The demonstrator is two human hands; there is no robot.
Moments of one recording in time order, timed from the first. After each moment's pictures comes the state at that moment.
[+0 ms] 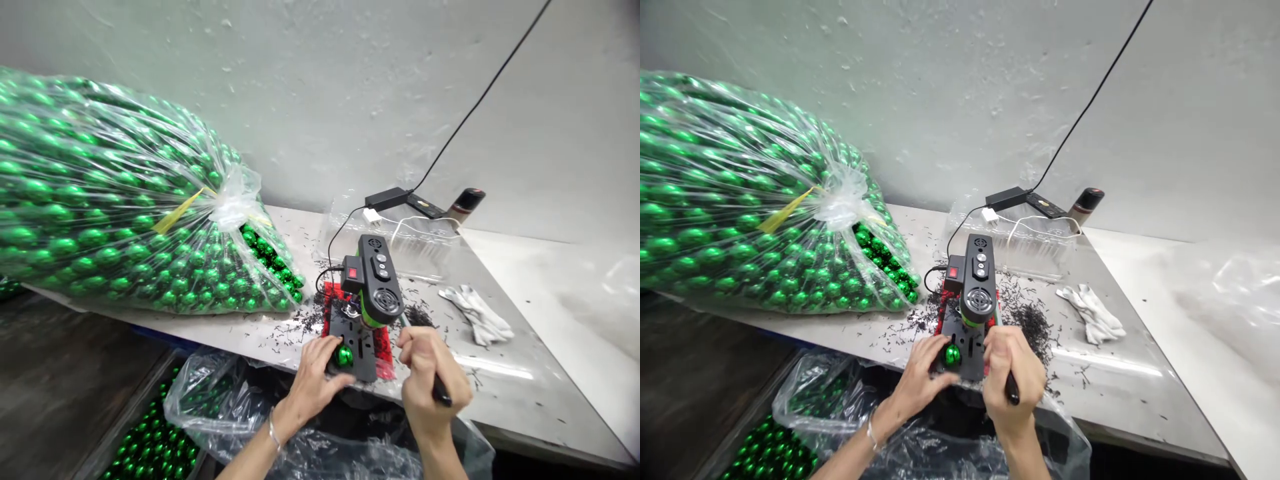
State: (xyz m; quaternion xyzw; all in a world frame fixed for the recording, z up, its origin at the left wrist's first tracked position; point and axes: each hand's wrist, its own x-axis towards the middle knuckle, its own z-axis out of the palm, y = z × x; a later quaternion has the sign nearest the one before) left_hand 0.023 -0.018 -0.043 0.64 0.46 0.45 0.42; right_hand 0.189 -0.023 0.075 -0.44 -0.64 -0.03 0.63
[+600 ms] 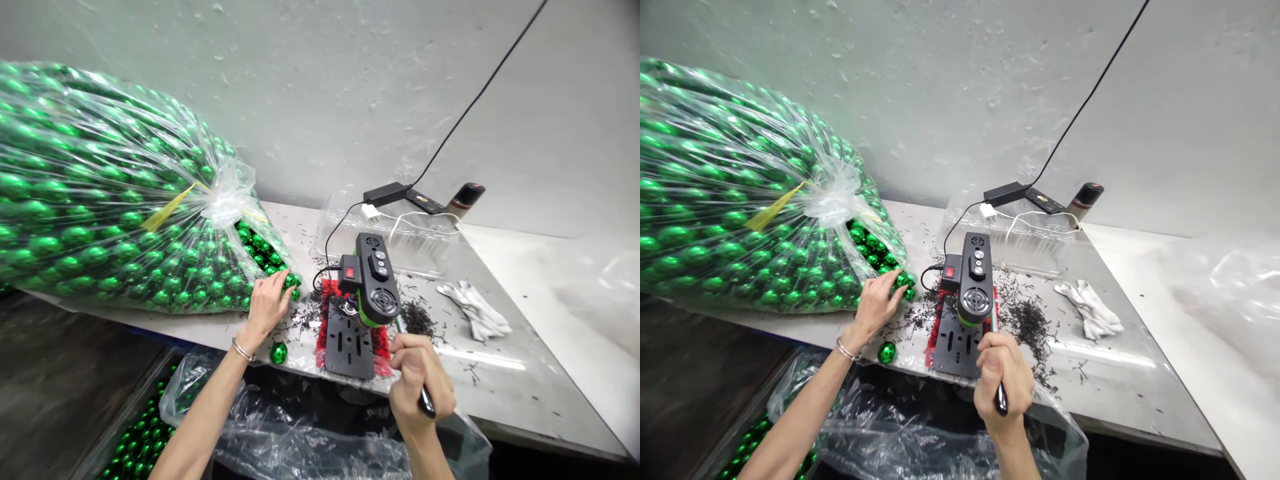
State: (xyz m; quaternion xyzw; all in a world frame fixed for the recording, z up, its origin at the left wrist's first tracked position) left_hand -0.057 0.088 -0.002 0.72 0.56 0.40 0.08; right_hand 0.186 -0.023 0.050 -0.43 -0.63 -0.06 0.64
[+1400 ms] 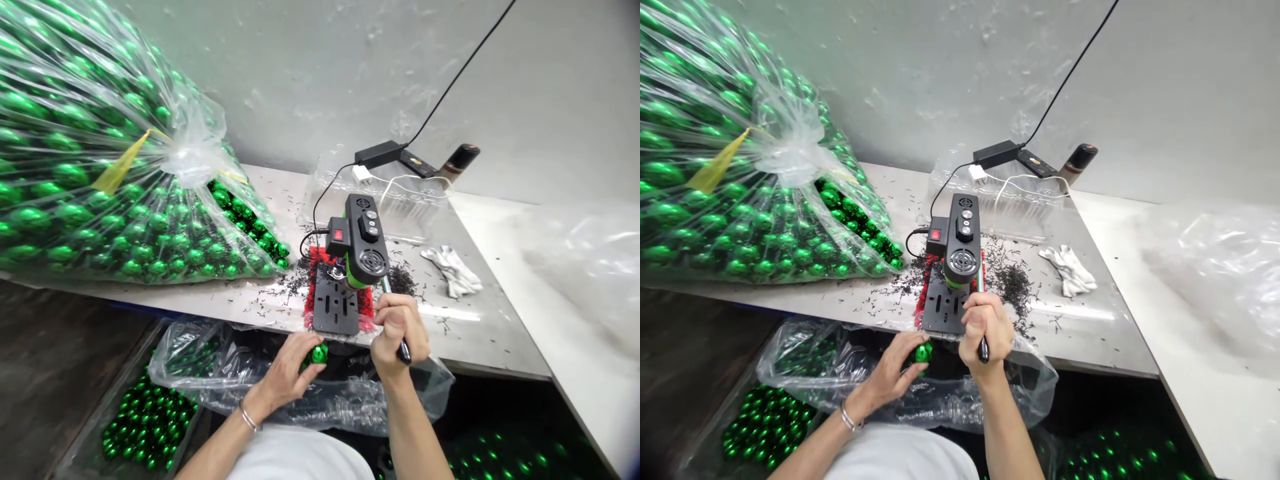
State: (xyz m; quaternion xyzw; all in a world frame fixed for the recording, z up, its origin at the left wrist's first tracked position) left_hand -0.006 -0.063 -0.074 0.78 0.34 0.45 0.29; right_hand 0.182 -0.022 0.045 -0.42 -0.62 -0.07 0.65
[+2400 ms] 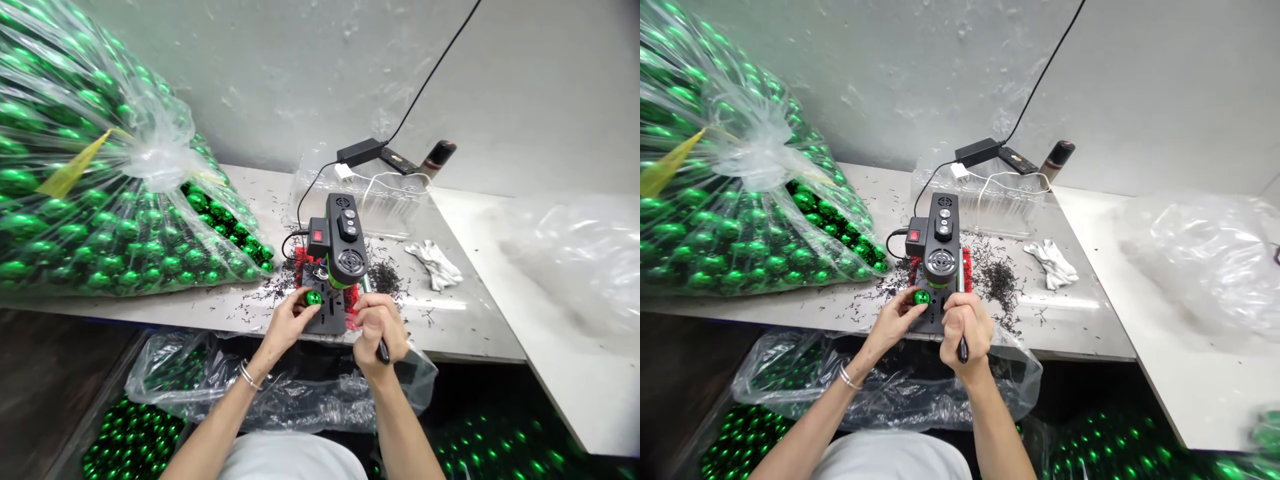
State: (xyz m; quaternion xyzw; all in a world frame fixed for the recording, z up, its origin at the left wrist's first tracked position) left_hand 0.034 0.011 -0.037 0.52 0.51 0.43 0.54; right_hand 0.185 -0.026 0.044 -0.42 -0.64 -0.04 0.64
